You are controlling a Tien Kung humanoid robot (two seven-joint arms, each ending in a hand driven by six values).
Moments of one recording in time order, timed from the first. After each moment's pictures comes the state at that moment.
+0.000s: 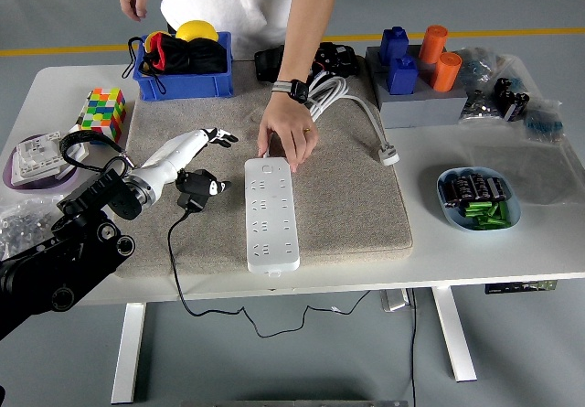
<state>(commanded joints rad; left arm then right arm) -0.56 0.30 -0.78 -1.14 1.65 0.13 0.04 0.07 -0.22 1.20 0.18 -0.66 -0.08 -0.19</state>
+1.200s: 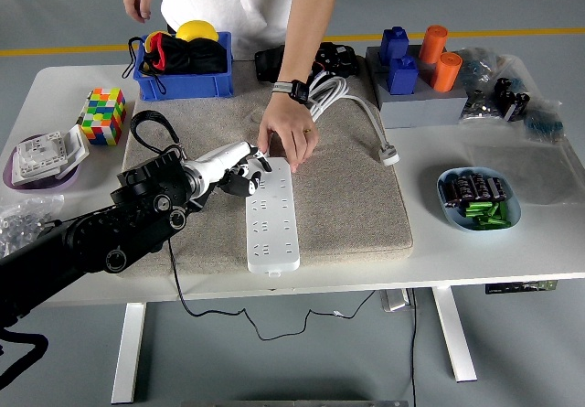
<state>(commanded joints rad) -0.80 0.16 -0.52 -0.87 1.44 0.00 0.23 0.07 -0.23 1.16 0.18 -0.65 -0.08 -0.19</state>
